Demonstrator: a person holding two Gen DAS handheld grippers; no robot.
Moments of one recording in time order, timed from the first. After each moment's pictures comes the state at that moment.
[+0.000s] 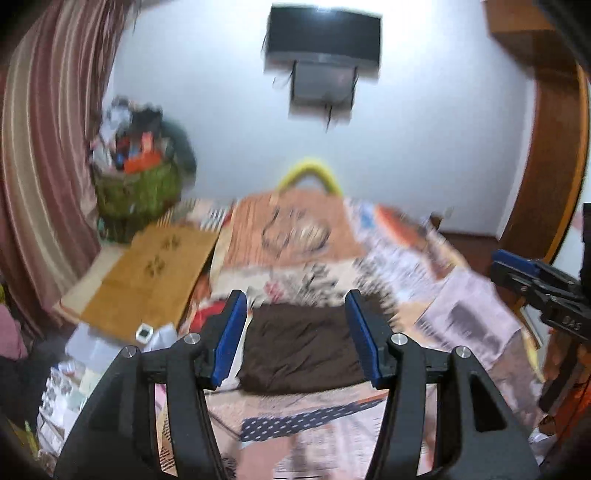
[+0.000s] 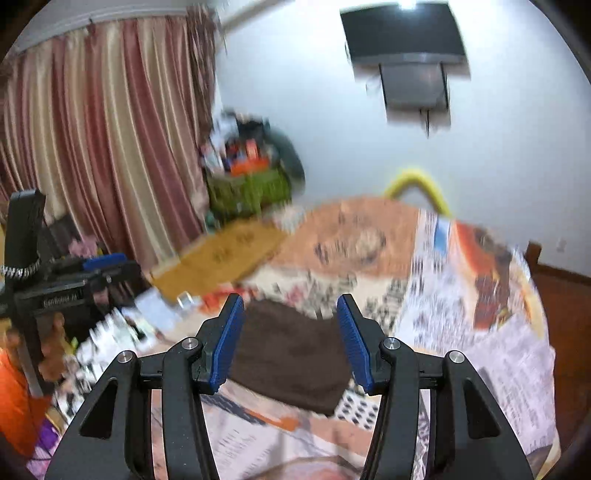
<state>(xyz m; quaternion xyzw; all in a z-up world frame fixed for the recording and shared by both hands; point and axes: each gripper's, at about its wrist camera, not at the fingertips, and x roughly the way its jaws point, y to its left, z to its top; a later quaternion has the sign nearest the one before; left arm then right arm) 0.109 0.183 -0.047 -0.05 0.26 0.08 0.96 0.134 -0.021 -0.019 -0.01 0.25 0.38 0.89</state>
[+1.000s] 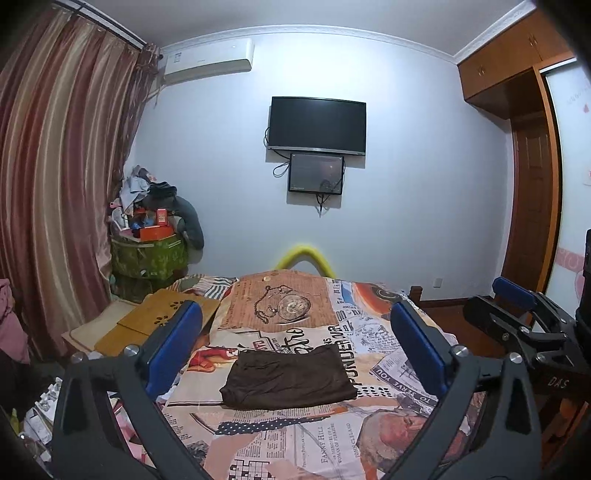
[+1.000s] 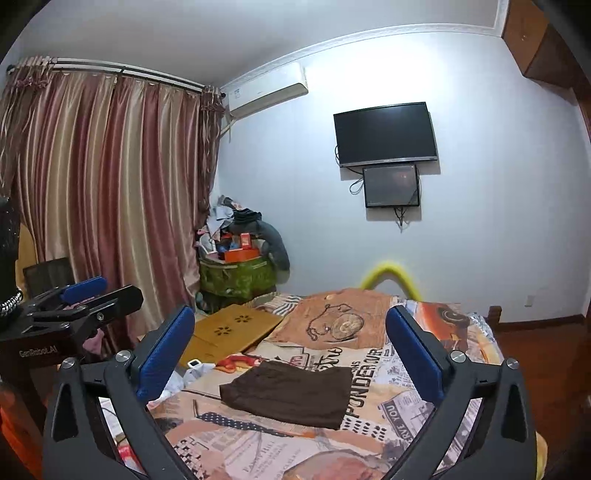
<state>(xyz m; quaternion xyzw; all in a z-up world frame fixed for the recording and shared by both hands) -0.030 0.092 0.000 -0.04 0.09 0.10 0.99 0.016 -0.043 0.030 0.01 0.09 0.33 0.94</state>
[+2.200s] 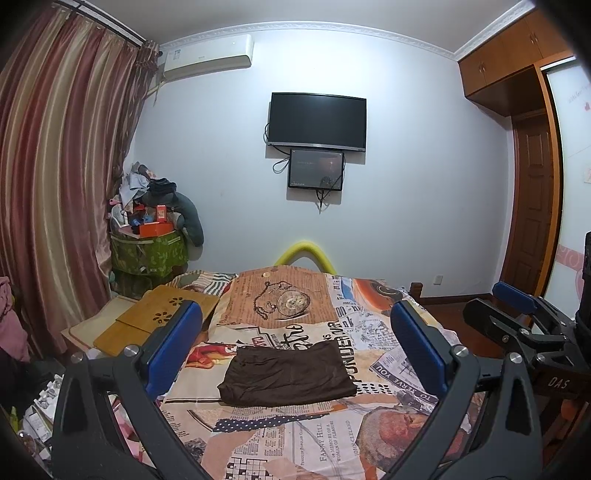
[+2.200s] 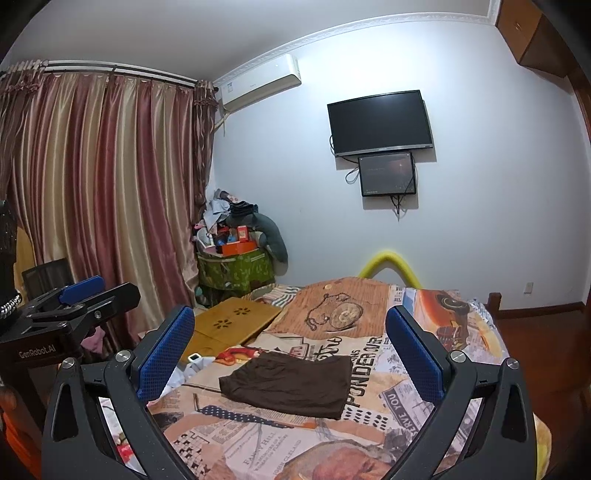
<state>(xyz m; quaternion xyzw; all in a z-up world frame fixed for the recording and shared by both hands) -0.024 0.095 -0.009 -0.04 0.10 0.10 0.99 0.010 -0.049 0.021 0.01 0.11 0.33 0.94</state>
